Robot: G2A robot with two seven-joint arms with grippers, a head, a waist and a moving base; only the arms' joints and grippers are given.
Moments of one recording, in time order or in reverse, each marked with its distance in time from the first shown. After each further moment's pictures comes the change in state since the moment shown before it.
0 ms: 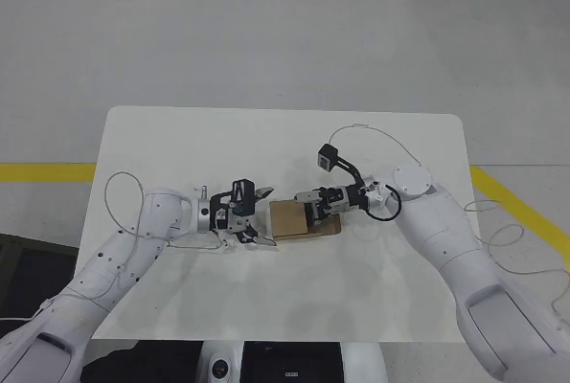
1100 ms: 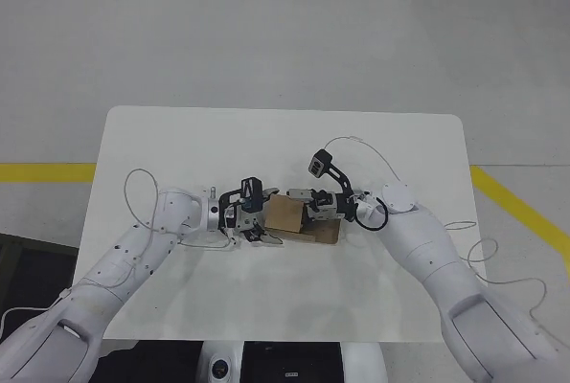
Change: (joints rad) left arm -0.070 -0.072 0.070 0.156 0.005 -0.010 0.049; right arm -0.059 -0.070 -0.004 0.066 0.202 -0.072 -0.026
